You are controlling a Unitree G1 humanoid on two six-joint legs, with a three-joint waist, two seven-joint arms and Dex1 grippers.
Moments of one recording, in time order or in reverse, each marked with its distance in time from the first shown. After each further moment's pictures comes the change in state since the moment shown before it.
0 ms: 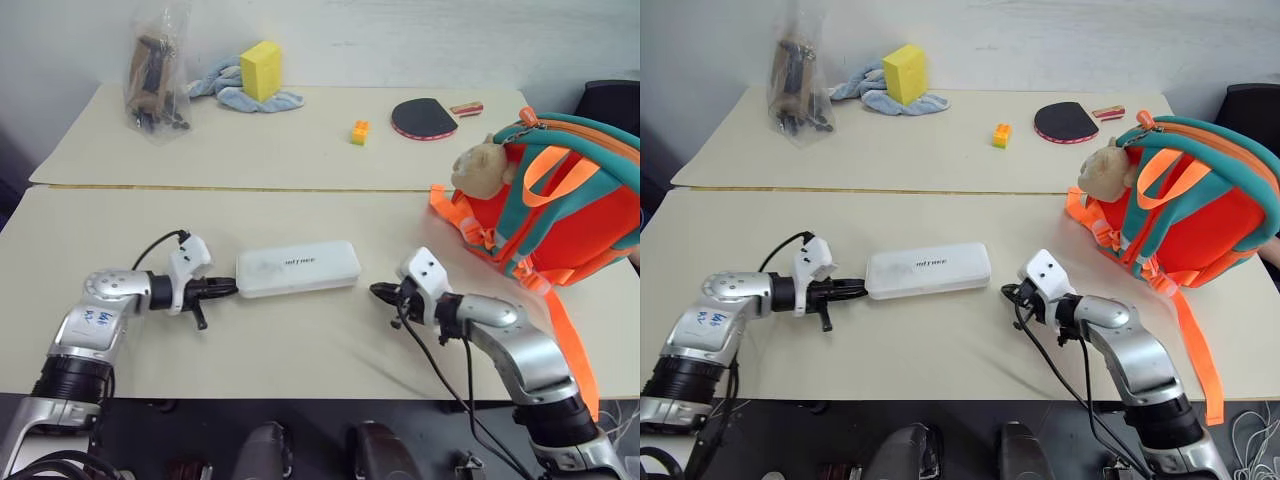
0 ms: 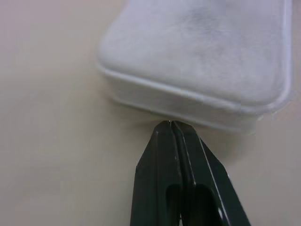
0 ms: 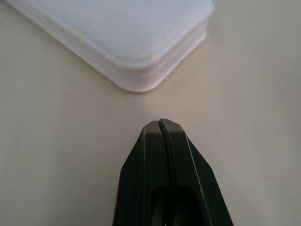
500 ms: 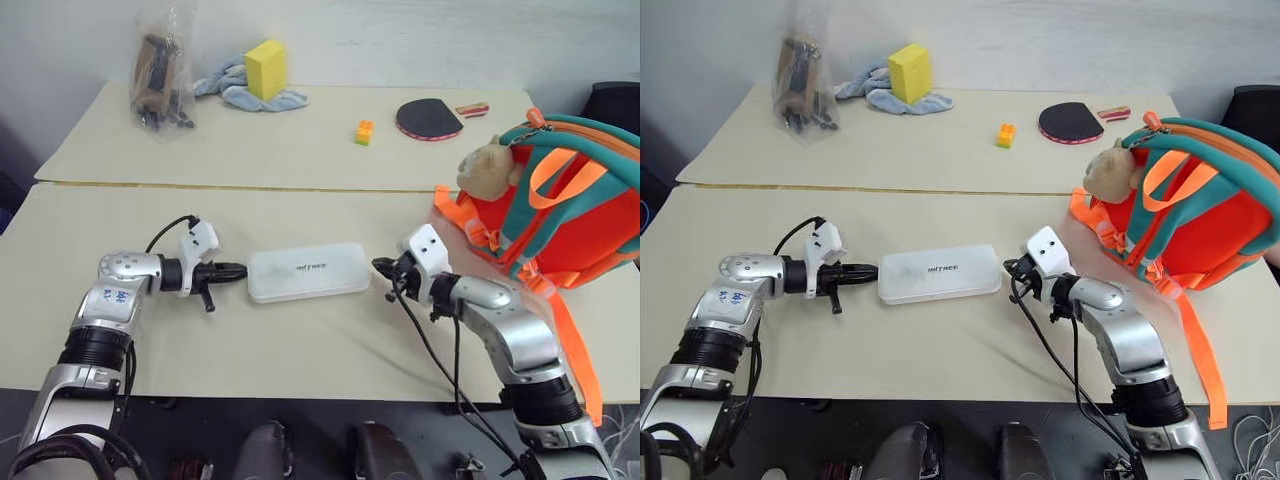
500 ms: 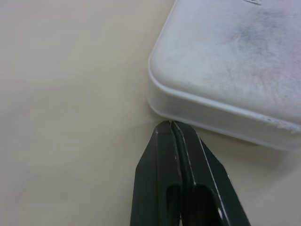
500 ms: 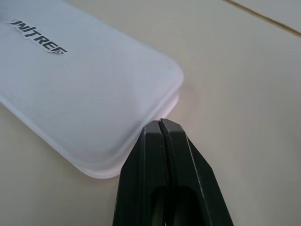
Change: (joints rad) left arm -0.128 -0.118 -0.014 0.144 0.062 -0.068 -0.027; right arm -0.143 0.091 0.024 0.133 -0.045 -0.030 -0.098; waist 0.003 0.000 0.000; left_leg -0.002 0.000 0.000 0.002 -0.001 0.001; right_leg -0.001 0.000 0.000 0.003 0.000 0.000
